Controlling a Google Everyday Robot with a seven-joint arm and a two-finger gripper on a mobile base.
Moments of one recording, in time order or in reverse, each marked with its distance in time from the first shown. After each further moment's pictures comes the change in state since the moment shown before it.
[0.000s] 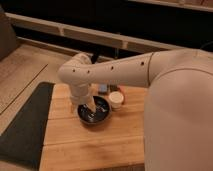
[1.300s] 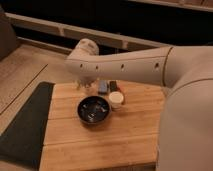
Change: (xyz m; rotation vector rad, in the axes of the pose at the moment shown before) arm -0.108 -0.028 -0.076 0.034 -0.433 -0.229
